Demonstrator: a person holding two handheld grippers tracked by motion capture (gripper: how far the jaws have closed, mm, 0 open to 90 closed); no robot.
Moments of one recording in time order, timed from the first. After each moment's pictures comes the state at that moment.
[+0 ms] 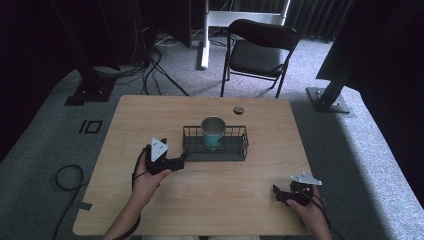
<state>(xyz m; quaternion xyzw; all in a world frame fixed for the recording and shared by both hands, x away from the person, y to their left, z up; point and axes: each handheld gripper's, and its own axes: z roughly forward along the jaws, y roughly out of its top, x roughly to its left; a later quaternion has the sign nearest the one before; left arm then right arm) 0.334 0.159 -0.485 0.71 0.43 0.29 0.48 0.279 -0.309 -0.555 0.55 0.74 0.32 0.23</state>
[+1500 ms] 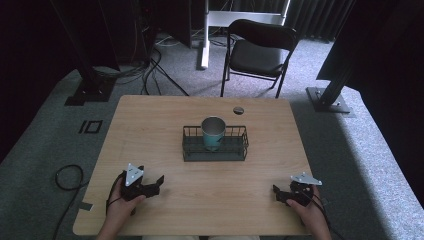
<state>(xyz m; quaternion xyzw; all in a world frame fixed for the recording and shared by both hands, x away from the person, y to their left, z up) 0.280 0.230 -0.545 0.73 0.47 0.25 0.42 0.279 -0.309 -0.555 0.54 0.74 0.32 0.23</state>
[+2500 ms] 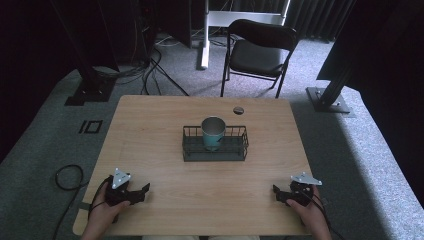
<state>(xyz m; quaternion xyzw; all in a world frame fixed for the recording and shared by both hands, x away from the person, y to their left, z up) 0.270 0.271 -0.549 0.76 0.50 0.23 0.35 0.279 -0.309 -0.555 0.54 0.74 0.32 0.23</state>
